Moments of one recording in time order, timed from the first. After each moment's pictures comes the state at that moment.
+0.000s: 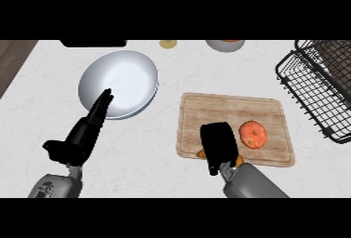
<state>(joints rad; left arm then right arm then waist) -0.12 0.22 -0.15 -1.45 0.12 -0.01 -0.12 -0.40 -0.18 0.72 -1.34 1.03 0.17 0.69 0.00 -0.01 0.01</state>
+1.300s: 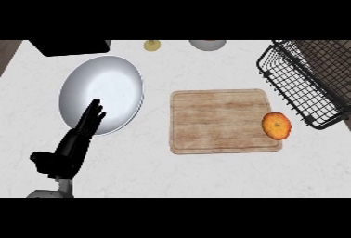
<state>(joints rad) -0.01 0.23 -0.12 -1.50 0.13 0.00 -0.09 0.12 -0.60 -0.34 -1.91 0.63 -0.18 0.89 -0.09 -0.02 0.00</state>
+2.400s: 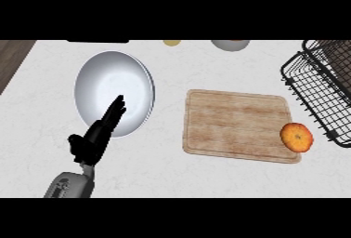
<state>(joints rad) -0.14 0.15 -0.15 -1.33 0.07 -0.05 -0.11 -0.61 -0.88 -0.35 -1.25 0.50 -0.03 0.90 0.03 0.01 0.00</state>
